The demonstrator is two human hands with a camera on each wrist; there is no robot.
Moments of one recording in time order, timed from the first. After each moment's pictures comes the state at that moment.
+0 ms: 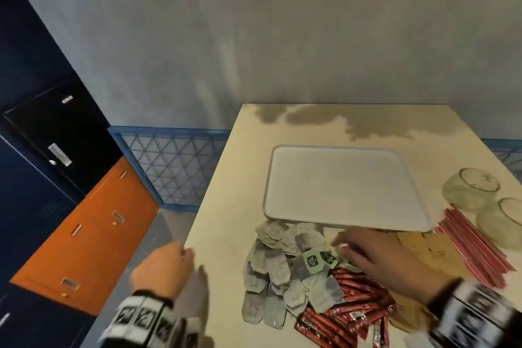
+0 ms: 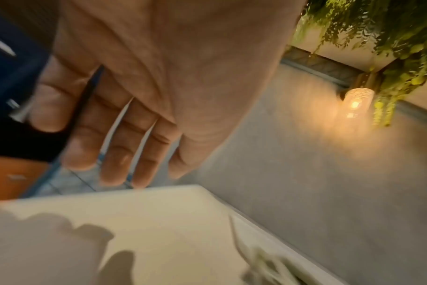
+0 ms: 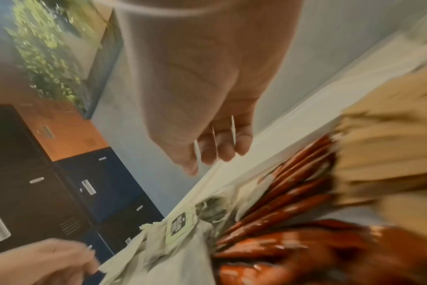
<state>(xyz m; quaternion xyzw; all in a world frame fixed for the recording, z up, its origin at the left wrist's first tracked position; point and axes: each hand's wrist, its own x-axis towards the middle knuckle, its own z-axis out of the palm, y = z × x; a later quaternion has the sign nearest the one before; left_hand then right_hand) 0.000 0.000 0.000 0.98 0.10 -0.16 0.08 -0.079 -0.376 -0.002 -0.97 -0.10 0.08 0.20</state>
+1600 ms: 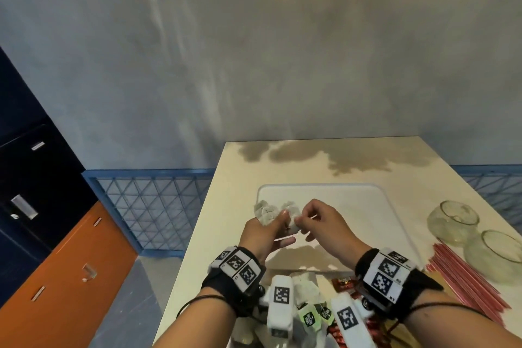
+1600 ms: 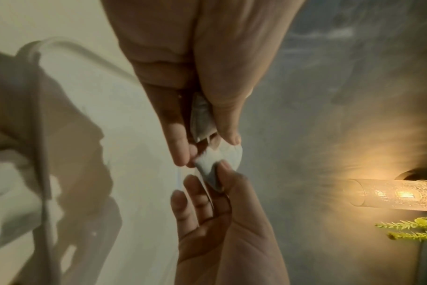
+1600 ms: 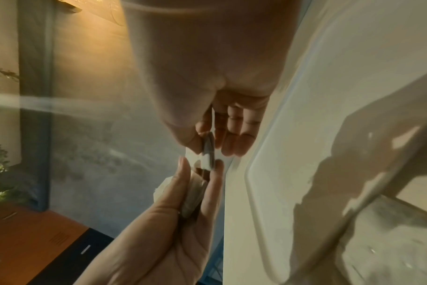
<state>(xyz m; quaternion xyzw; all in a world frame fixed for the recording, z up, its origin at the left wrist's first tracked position) 0.085 -0.195 0.014 0.61 0.02 -0.23 0.76 0.038 -0.343 0.027 -0.80 0.11 -0.06 0.59</state>
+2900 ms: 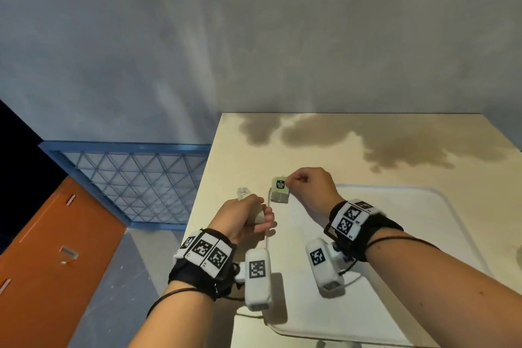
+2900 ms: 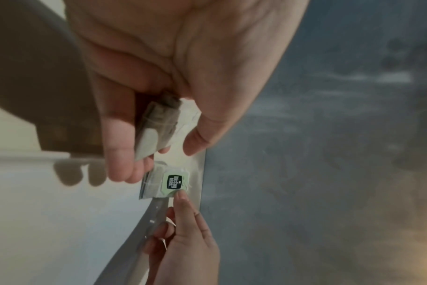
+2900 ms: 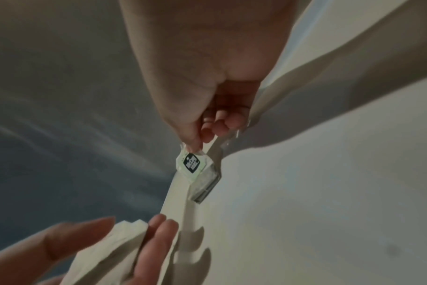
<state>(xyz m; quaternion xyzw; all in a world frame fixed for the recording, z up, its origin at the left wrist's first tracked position) 0.264 -0.171 -0.033 0.58 0.16 -0.33 0.73 0.263 -0.355 -0.057 -0.83 0.16 -0.07 0.53</state>
